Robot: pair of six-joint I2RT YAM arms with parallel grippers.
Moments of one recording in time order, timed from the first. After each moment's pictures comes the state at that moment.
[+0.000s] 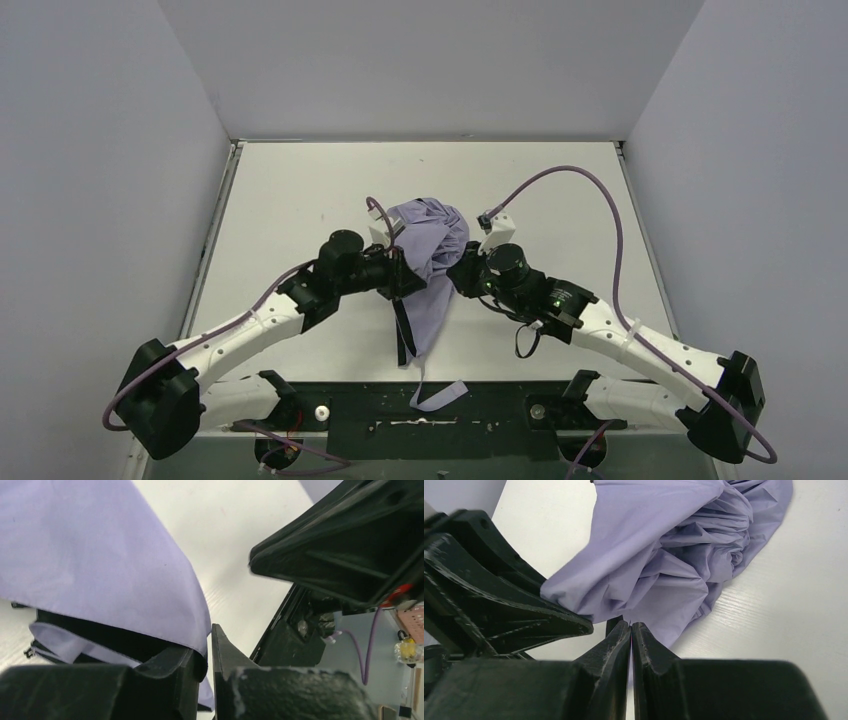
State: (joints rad) left arm -0.72 1.16 0.67 0.07 0.37 -0.48; right arm 0.90 1.04 0.80 -0.25 0.21 0.60
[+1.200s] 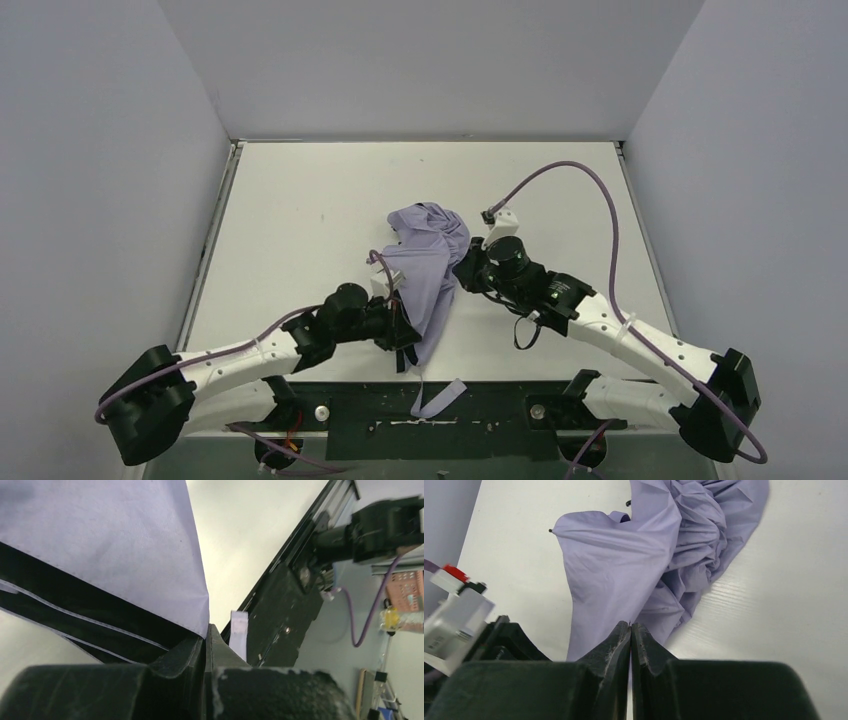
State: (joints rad) left arm -0.87 1.05 0.40 0.18 0.31 -0.65; right arm 0.83 1.06 0.81 -0.30 0.20 0.62
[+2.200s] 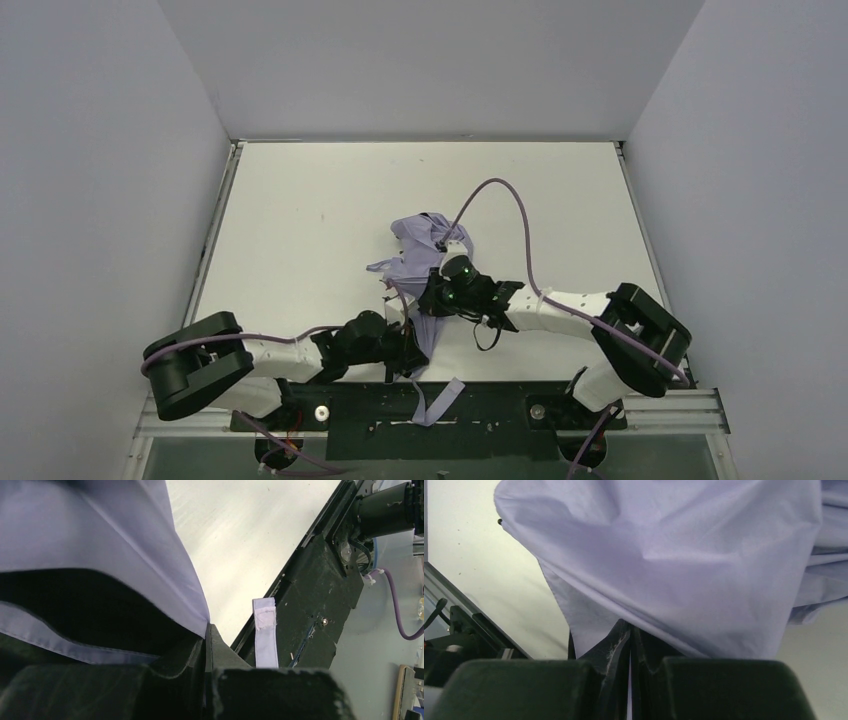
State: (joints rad) left arm -1.07 1.36 0.23 0.59 0.16 -0.70; right arm 0.89 1.49 0.72 0.07 -0.03 0.72
